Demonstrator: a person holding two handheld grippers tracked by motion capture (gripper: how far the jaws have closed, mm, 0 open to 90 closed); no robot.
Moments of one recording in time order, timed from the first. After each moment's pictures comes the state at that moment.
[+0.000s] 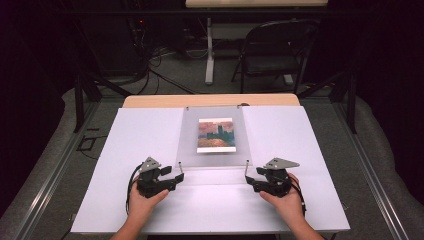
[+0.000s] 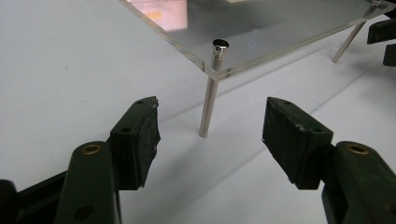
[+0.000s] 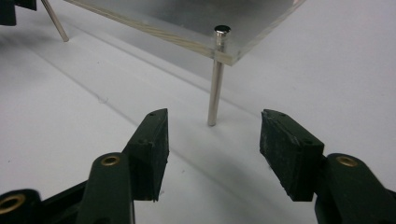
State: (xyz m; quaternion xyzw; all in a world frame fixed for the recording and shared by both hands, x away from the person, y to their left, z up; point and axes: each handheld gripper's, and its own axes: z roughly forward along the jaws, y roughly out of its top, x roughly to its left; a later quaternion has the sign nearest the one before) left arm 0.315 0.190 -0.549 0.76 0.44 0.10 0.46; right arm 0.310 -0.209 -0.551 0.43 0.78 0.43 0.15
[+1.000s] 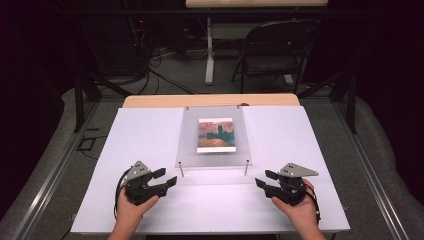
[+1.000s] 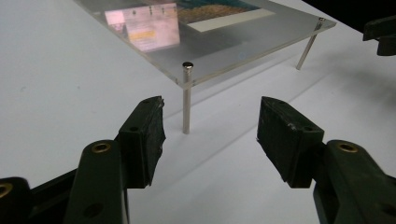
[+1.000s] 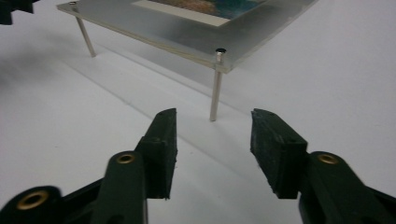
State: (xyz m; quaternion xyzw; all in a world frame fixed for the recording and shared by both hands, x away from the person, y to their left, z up) left arm 0.292 0.202 -0.522 0.77 0.41 0.12 0.48; right arm 0.279 -0.231 -0.525 0.41 0.77 0.46 0.17
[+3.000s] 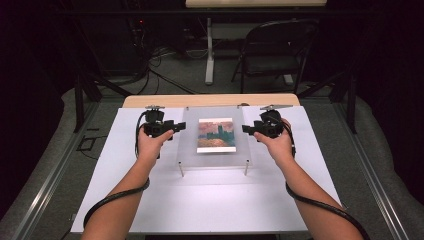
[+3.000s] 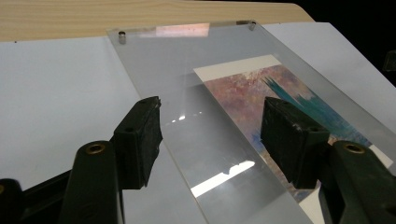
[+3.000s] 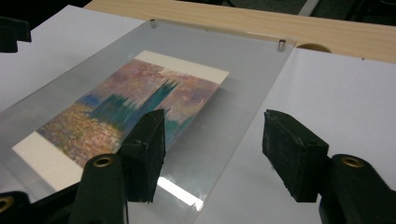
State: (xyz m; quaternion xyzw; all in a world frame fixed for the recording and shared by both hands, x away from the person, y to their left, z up) left arm 0.476 0.177 -0.486 0.73 0.51 0.08 0.44; right arm 0.462 -0.204 -0.488 0.48 0.75 0.44 0.15
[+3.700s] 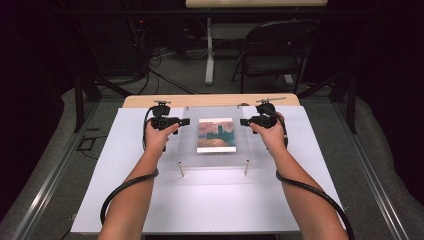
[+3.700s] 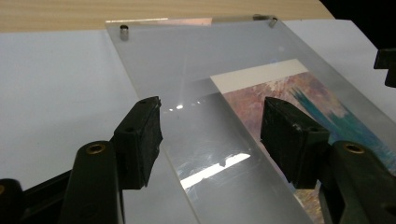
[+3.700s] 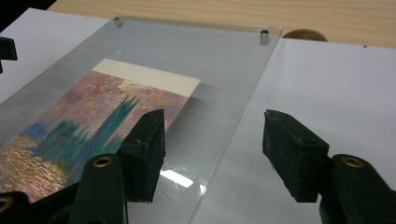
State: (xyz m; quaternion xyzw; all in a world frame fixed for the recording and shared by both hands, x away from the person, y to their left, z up) left arm 0.511 0.167 -0.509 0.73 0.53 0.06 0.42; right arm 0.508 -0.201 -0.508 0.53 0.73 0.41 0.12
